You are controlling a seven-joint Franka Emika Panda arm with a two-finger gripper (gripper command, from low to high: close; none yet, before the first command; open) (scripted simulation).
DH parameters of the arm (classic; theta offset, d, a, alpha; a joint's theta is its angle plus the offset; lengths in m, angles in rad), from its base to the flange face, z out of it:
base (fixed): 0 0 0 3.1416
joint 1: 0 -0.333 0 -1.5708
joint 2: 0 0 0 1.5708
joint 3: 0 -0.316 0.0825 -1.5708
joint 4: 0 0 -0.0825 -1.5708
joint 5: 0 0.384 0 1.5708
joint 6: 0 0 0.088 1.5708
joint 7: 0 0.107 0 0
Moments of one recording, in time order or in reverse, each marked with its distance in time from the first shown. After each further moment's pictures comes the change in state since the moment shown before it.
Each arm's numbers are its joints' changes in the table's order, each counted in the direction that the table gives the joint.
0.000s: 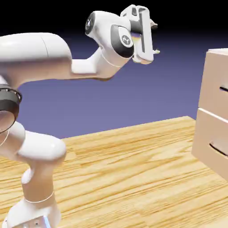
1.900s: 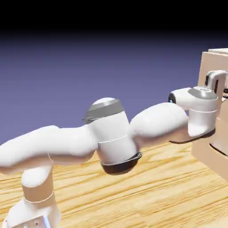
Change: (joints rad) arm -1.079 0.336 0.876 0.673 -1.548 -0.167 -1.635
